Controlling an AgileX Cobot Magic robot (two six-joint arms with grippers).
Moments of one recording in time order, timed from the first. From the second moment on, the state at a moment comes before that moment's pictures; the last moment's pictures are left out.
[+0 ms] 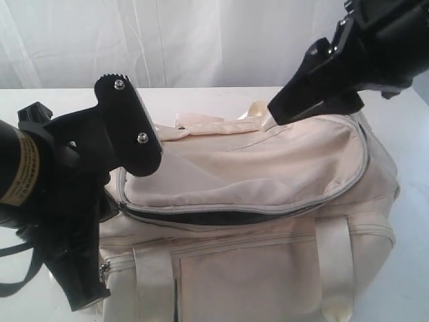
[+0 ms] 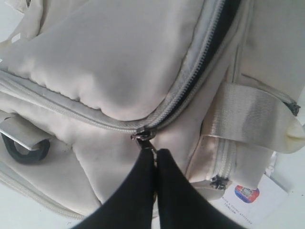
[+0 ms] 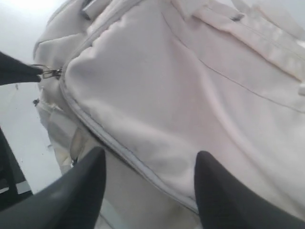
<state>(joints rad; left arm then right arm) -1.15 1.17 -1.00 0.44 1.04 -0.09 0.47 1.24 -1.30 0.54 1.16 -0.58</state>
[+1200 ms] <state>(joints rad) -1.15 1.17 -1.00 0.42 1.01 -0.13 0.96 1.32 -0.80 0.63 0.34 -1.40</state>
